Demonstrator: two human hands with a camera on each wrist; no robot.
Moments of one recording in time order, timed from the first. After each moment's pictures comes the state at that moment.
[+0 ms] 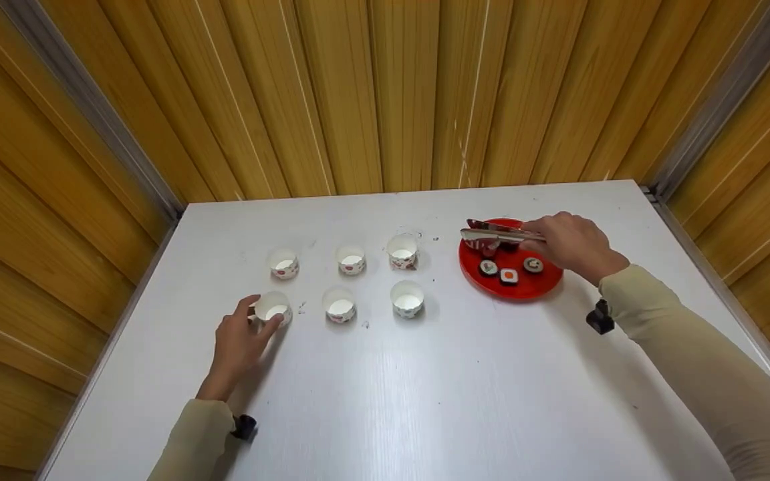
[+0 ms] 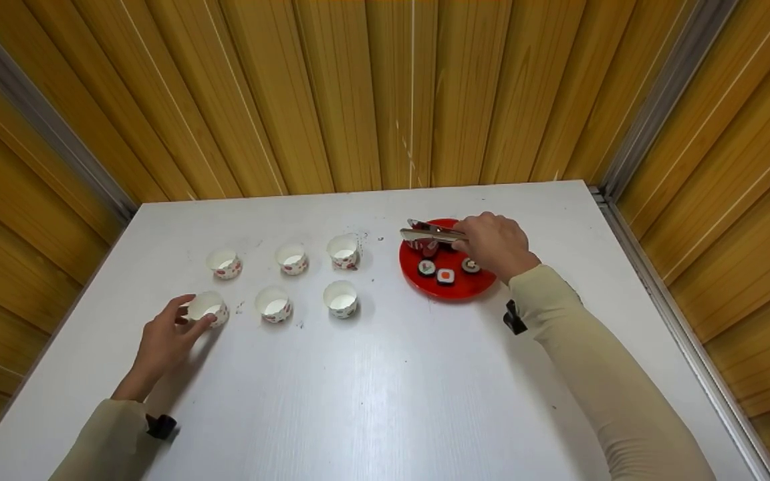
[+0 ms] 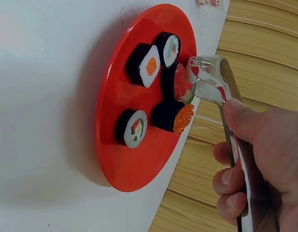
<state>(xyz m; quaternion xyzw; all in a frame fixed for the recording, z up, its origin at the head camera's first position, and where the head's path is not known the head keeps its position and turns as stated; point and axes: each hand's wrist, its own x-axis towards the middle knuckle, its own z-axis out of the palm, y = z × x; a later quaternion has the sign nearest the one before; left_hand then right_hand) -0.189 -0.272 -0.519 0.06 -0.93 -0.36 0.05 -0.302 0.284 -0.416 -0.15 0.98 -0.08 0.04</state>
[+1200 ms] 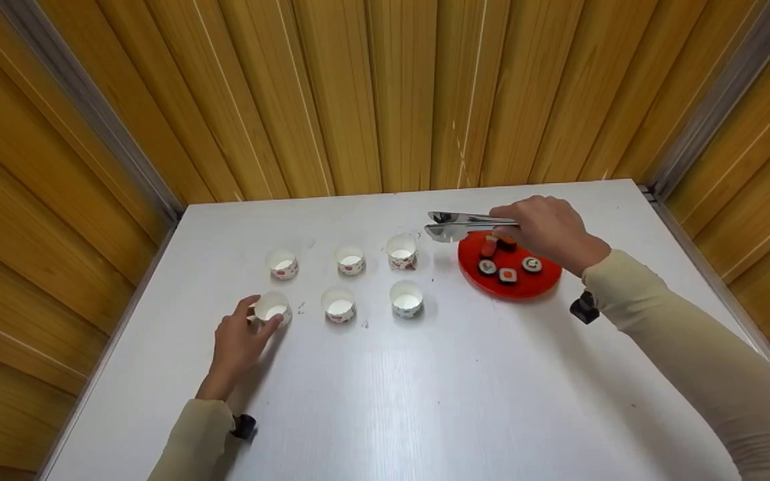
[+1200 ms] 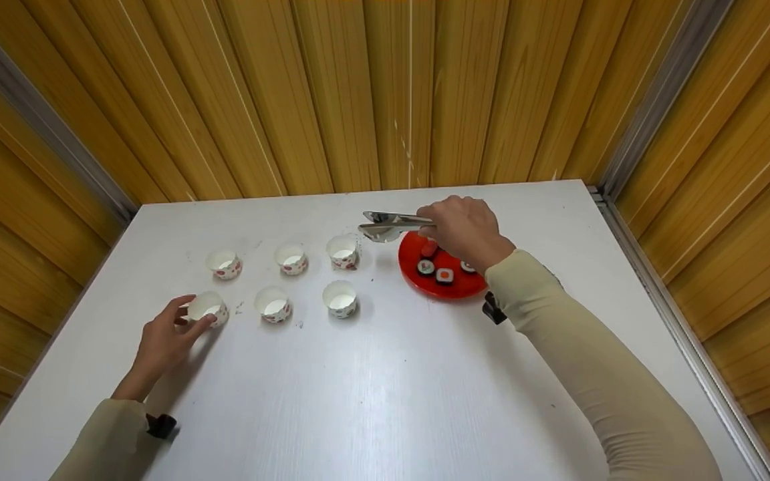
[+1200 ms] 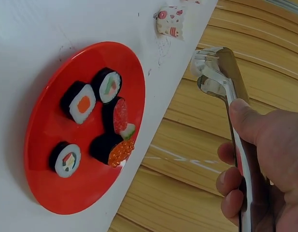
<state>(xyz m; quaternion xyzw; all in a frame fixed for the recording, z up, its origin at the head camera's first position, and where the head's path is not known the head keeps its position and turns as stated) -0.191 -0.278 -0.520 0.05 -0.93 -0.36 0.06 -0.294 0.235 -0.380 -0.23 0.97 -0.09 -0.05</state>
